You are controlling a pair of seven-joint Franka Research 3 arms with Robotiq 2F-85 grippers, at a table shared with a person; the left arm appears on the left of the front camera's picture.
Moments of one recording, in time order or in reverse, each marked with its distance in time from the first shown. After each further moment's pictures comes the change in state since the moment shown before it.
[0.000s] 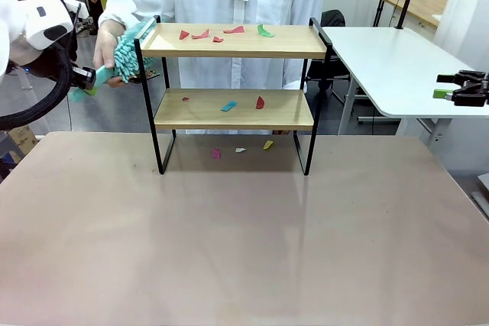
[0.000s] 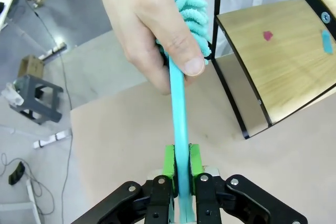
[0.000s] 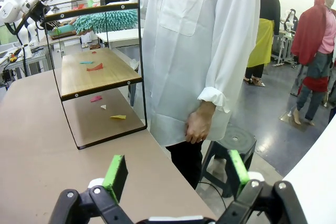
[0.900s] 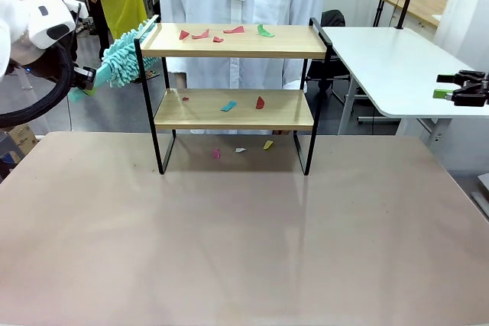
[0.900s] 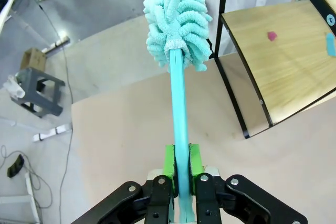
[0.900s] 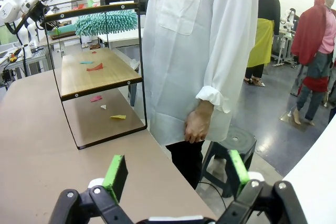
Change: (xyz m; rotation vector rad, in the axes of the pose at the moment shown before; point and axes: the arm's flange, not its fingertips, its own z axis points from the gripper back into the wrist) left arm 0.000 -0.003 0.001 0.016 0.012 0.028; right arm 0.000 0.000 0.000 0.000 0.000 0.000
